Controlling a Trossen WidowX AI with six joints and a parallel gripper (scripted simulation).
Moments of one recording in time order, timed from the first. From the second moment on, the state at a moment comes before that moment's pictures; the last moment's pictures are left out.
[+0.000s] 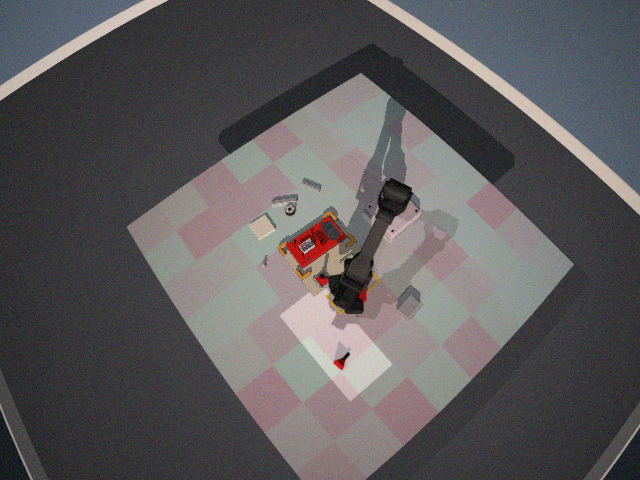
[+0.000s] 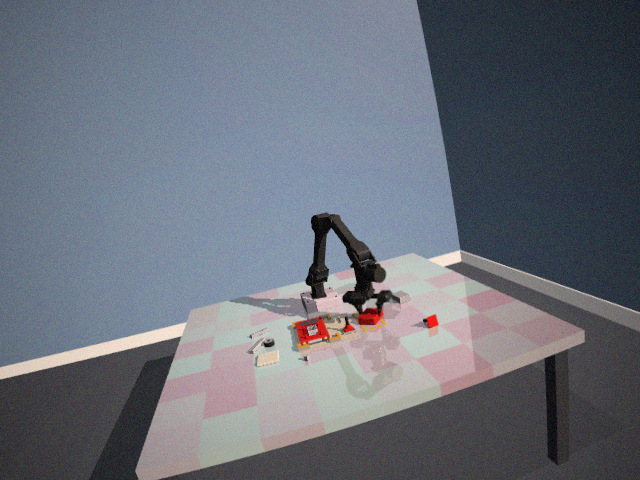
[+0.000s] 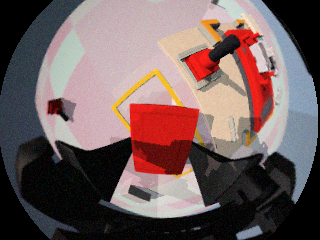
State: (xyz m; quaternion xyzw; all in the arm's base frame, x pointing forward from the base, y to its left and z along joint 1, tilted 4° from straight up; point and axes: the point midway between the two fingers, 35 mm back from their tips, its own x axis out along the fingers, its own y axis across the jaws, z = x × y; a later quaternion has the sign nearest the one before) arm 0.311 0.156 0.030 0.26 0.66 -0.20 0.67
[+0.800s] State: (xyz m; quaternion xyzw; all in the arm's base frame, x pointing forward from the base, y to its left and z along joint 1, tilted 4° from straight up) arm 0.309 0.152 0.090 0.26 0.66 -0.20 0.67
